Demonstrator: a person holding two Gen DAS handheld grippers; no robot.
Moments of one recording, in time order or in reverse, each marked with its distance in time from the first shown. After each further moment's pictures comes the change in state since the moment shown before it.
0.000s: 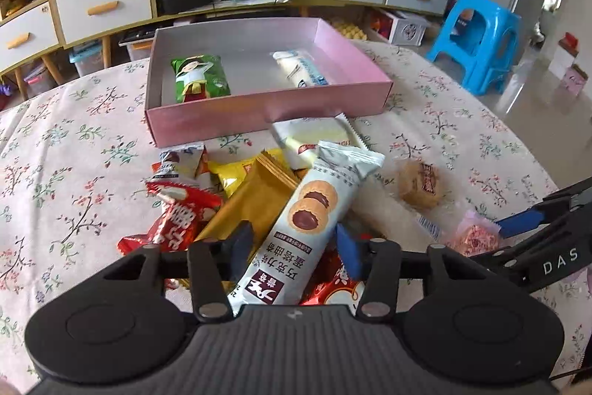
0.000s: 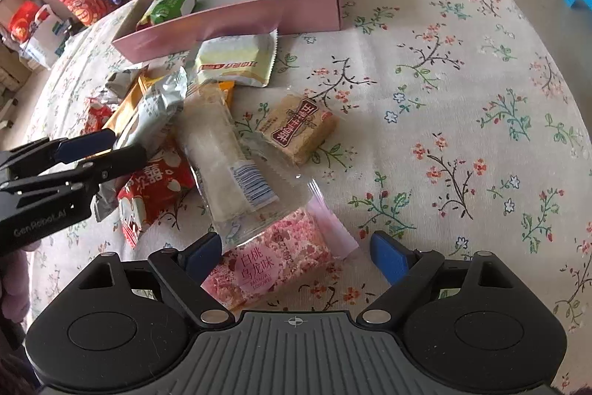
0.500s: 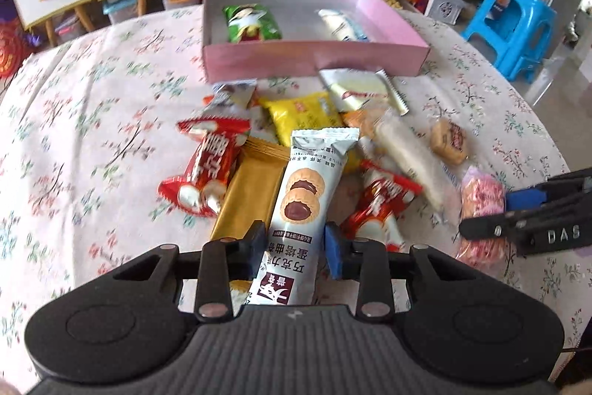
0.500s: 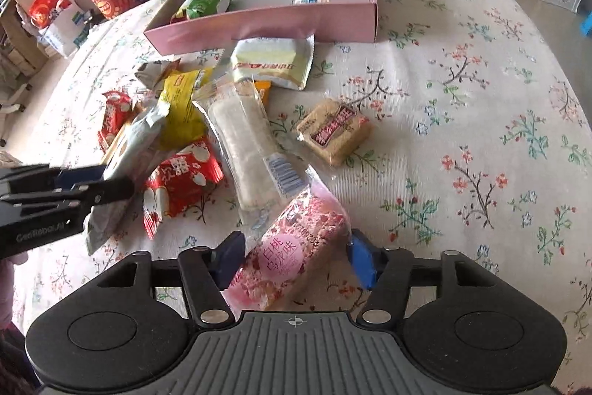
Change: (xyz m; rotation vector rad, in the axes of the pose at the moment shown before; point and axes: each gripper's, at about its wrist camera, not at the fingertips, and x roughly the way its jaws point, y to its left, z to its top) left arm -0.019 0.021 -0.020 -0.099 0.133 0.069; right arm -0.004 0.018 -0.005 -0.073 -0.050 0.022
